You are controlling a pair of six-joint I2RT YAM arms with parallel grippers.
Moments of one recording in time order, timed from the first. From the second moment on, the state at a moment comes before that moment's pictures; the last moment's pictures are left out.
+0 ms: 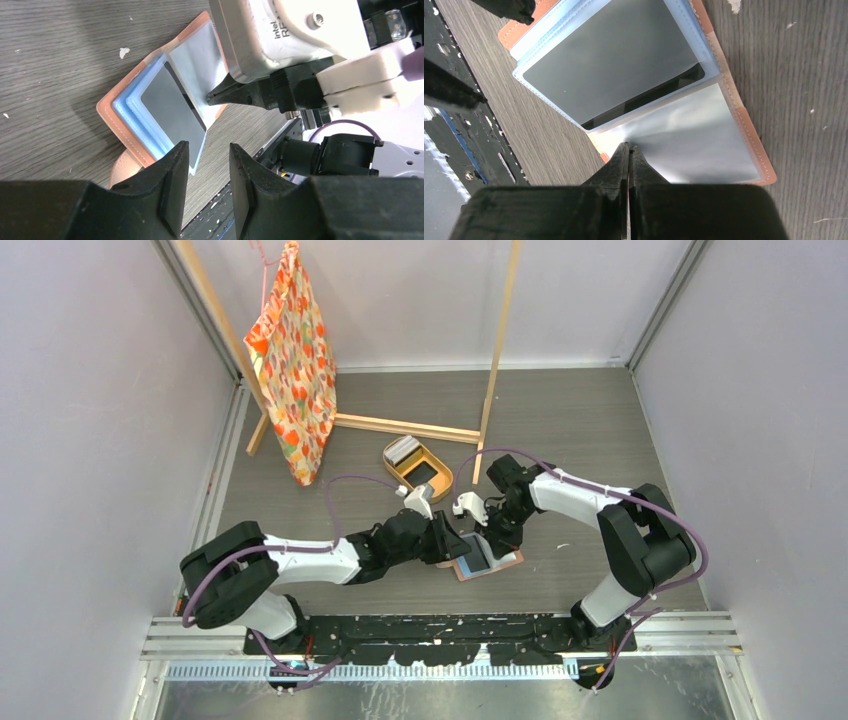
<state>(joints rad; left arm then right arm) -1.05 1.46 0.57 0.40 -0.04 -1.07 0.53 1.60 0.89 -0.78 -0.47 -0.76</state>
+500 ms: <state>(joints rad) -1.05 1.48 0.57 0.40 -0.04 -1.10 0.53 1.61 0.89 -0.78 -0.47 -0.76</state>
